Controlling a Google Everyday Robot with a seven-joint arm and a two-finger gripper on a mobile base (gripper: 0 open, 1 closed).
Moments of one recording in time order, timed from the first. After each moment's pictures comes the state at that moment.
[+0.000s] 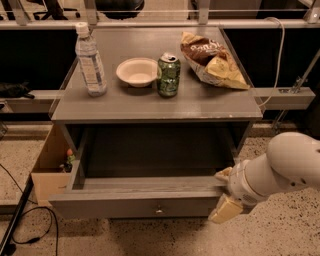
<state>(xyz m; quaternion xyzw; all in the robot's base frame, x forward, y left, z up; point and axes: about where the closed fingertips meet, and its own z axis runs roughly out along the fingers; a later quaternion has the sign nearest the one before) 0.416 -0.164 0.672 -0.57 0.79 0.11 0.20</state>
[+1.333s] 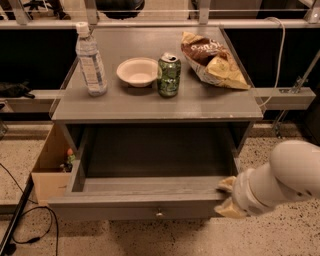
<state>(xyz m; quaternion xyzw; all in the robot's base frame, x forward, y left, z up) 0.390 -0.177 0.665 -0.57 0.80 0.10 0.17</state>
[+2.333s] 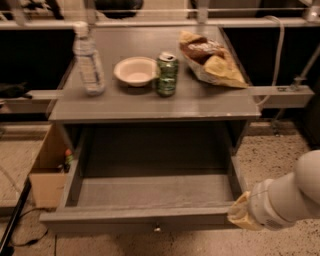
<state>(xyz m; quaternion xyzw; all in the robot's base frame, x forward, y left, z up) 0.356 -0.194 0.682 -0.57 0.80 0.10 0.18</state>
